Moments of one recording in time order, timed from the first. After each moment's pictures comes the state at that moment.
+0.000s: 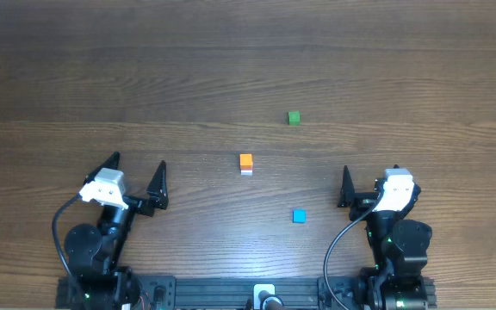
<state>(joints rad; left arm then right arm) 0.00 0.01 0.01 -0.06 0.24 -0.15 0.00 0.01 0.11 -0.34 -0.03 0.01</state>
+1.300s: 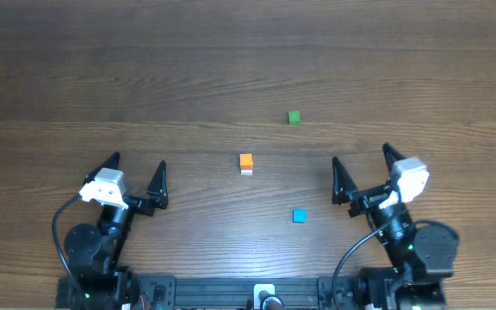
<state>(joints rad) 0.00 0.01 0.01 -0.06 0.24 -0.15 0.00 0.21 0.38 -0.22 -0.31 0.14</state>
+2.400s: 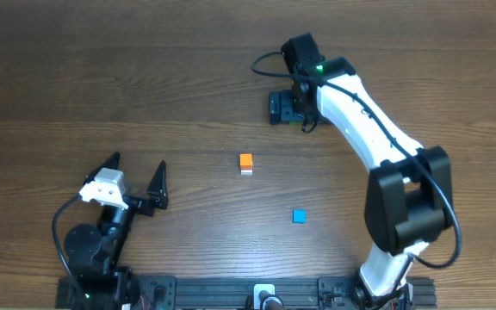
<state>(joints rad) 0.00 0.01 0.01 -0.06 0.24 -0.15 0.35 1.92 1.49 -0.93 0.02 0.33</state>
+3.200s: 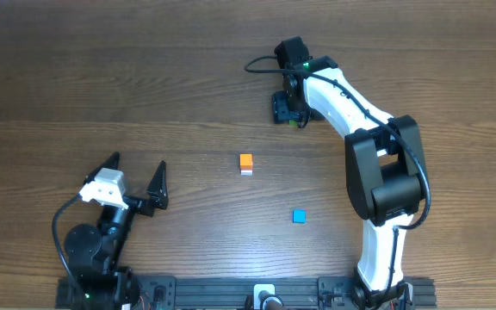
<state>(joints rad) 0.00 0.01 0.01 -0.06 0.24 -0.15 0.34 2.12 1.55 -0.84 0.07 0.25</state>
